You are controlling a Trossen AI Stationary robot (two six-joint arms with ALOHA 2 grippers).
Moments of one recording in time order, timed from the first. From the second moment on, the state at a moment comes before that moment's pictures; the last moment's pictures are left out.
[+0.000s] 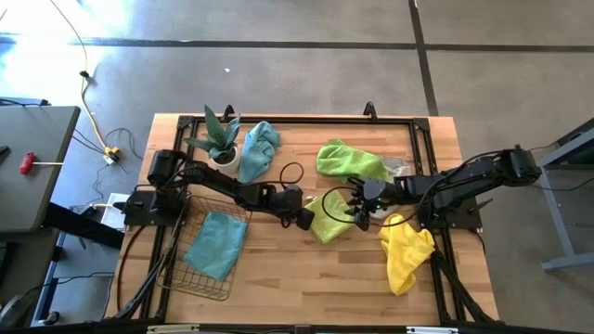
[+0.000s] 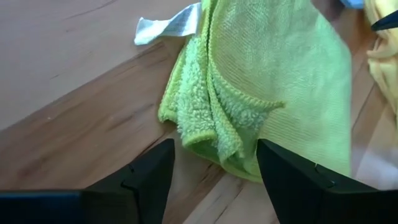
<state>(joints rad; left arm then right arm) 0.06 1.93 1.01 0.07 -0.09 -1.06 0.03 1.23 0.42 0.01 0.02 0.44</state>
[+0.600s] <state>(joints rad) 0.03 2.01 1.01 0.25 -0.15 -1.13 0.03 1.23 0.42 0.01 0.02 0.44</state>
